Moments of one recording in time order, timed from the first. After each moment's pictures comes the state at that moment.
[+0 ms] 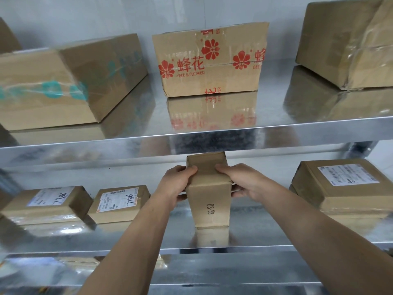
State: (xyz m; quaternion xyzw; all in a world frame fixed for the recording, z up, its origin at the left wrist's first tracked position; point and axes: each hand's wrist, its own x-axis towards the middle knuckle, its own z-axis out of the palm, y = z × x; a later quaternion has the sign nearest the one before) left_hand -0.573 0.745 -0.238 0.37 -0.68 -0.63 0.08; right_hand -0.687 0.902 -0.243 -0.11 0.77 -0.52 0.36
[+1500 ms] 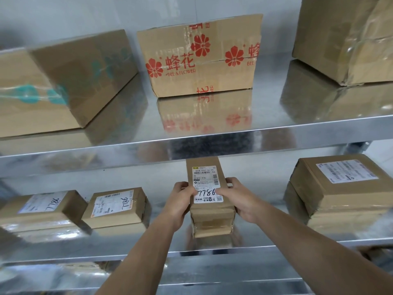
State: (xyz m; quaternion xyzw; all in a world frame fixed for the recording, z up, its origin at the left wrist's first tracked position) left_hand -0.576 0.760 -0.287 0.37 -0.61 -0.69 0.05; right_hand -0.679 0.903 -0.304 -0.06 0.69 -0.60 0.39
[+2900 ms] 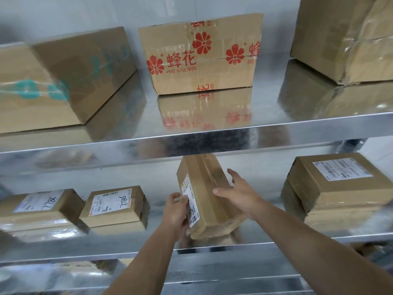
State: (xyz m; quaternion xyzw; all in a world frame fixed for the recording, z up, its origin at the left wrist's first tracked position) left_hand -0.563 0.763 -0.324 0.43 -0.54 -0.71 0.09; right_hand -0.686 0.910 -0.319 -0.15 0.79 -0.52 0.29
